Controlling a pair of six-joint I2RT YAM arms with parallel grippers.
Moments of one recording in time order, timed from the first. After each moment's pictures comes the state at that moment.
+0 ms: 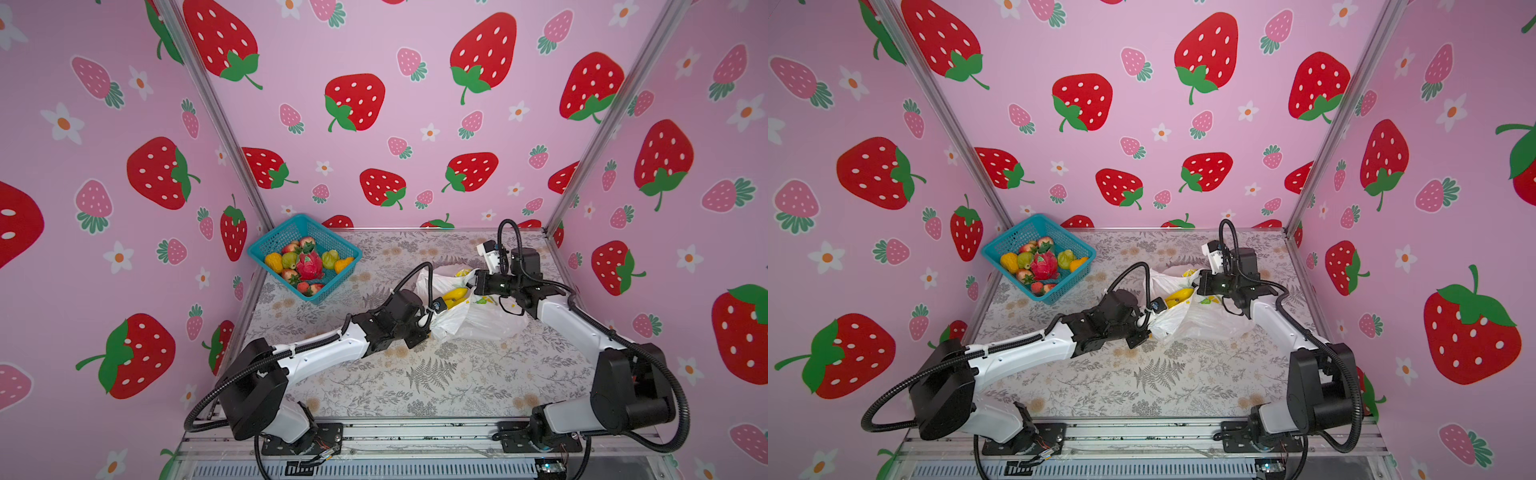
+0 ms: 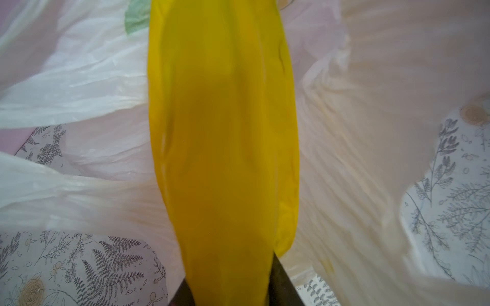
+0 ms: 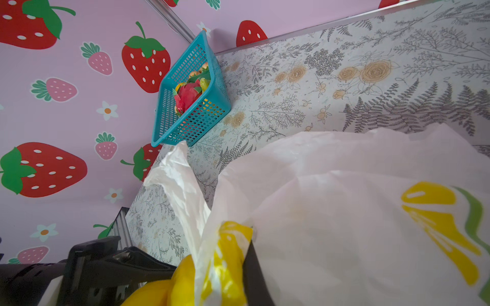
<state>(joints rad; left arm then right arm) -0.88 1.49 0.96 -0.19 0.03 0.31 0.29 1.43 0.96 -0.12 -0.72 0.28</state>
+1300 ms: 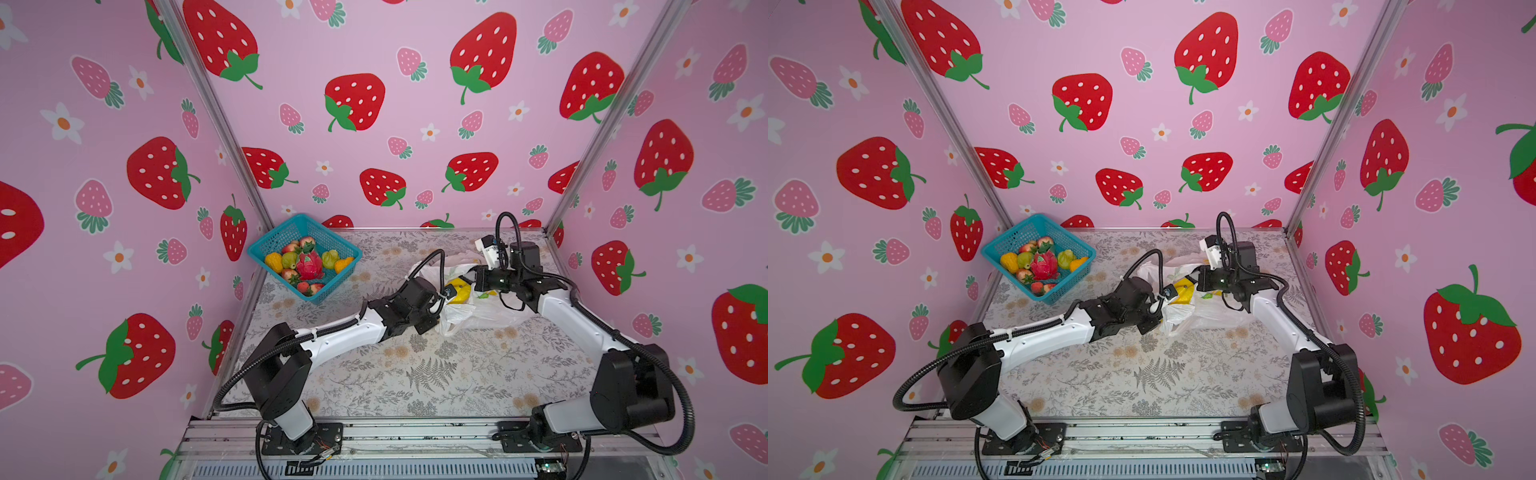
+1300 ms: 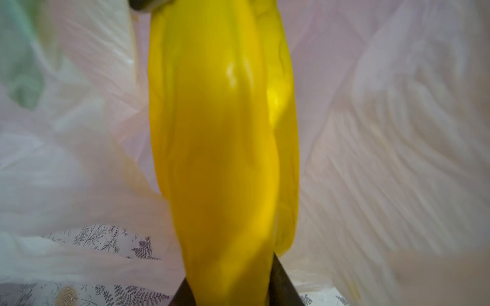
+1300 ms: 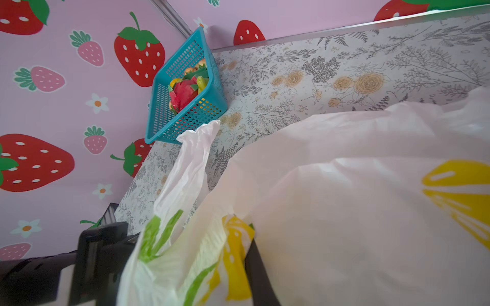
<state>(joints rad) -0.86 1.66 1.18 -0.25 -0.05 0.30 0.31 1.43 1.03 -0.20 -0.72 0.23</state>
